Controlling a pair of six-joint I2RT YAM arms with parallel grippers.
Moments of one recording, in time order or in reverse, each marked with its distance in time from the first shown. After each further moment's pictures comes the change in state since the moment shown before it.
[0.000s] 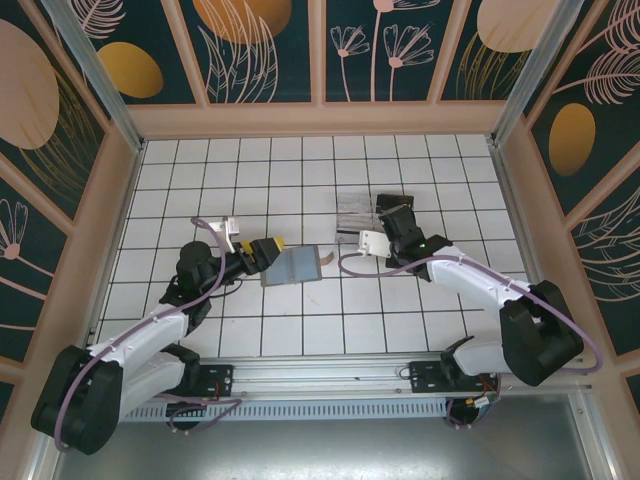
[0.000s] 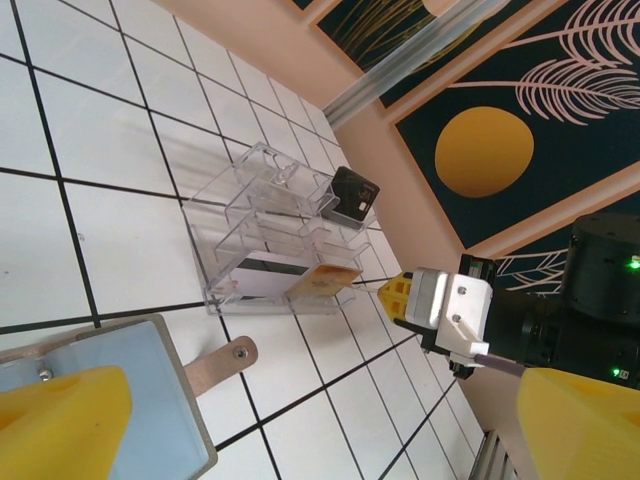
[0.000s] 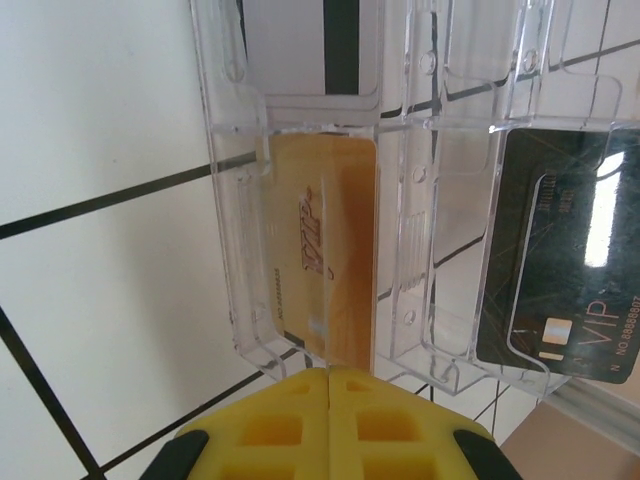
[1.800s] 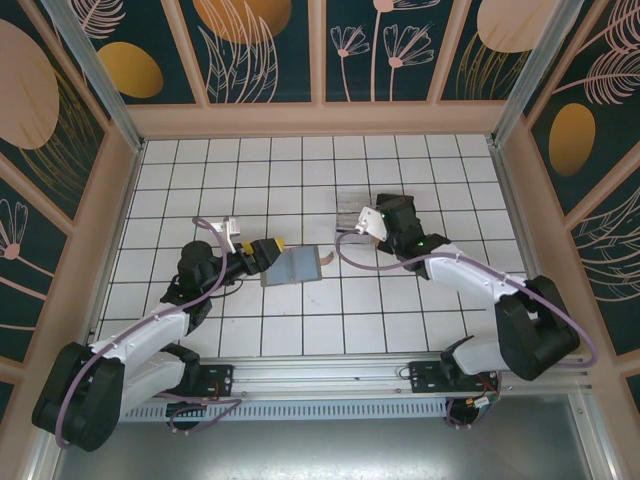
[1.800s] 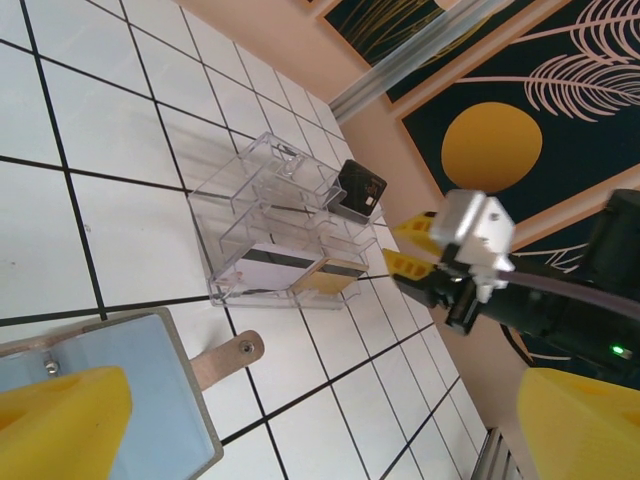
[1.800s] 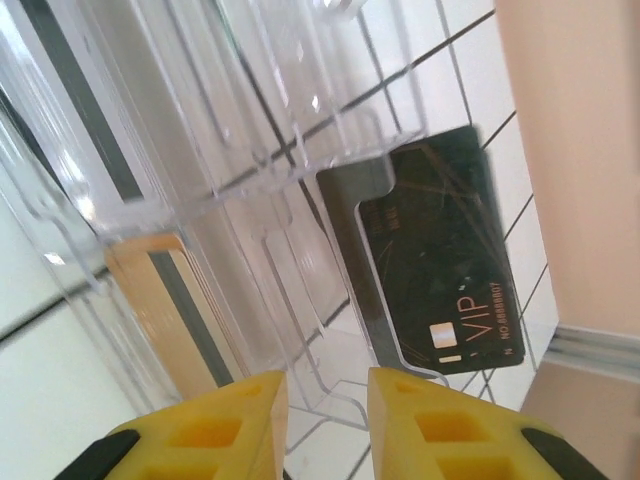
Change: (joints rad) left arm 0.000 0.018 0.000 -0.001 -0.002 0.001; right arm 0.003 0.016 0.003 0.202 0.049 0.259
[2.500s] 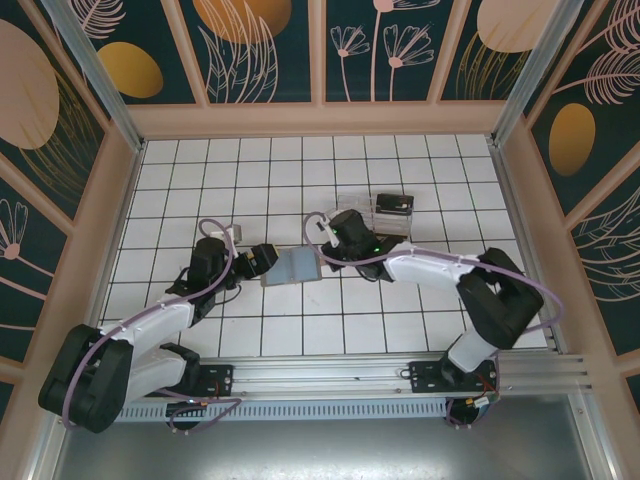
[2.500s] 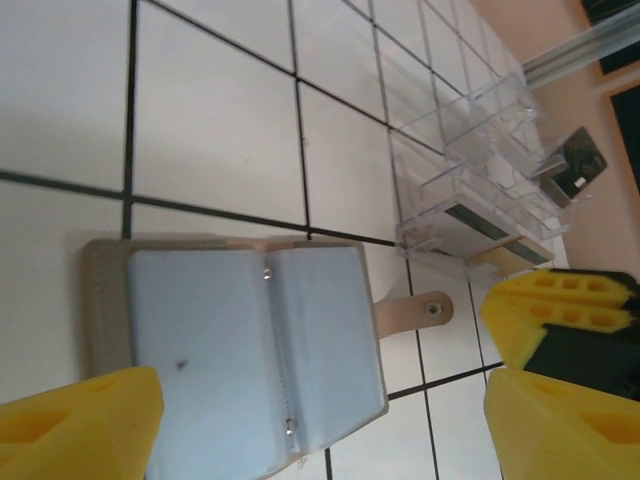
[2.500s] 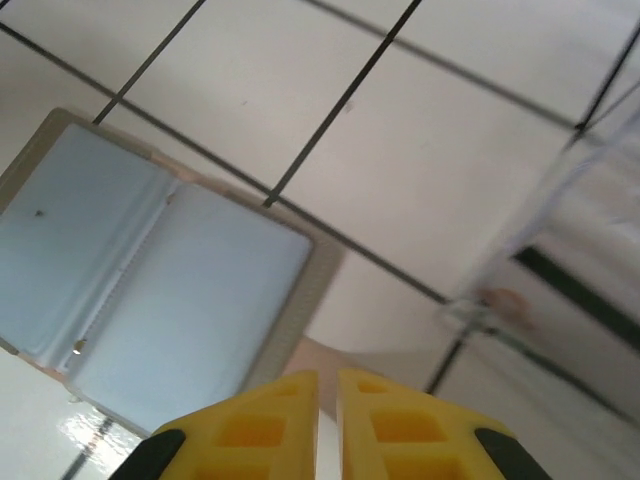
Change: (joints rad) left arm 0.000 0.100 0.043 -0.292 -0.182 0.025; right arm 0.264 0.269 0.127 0.073 -0.306 0.969
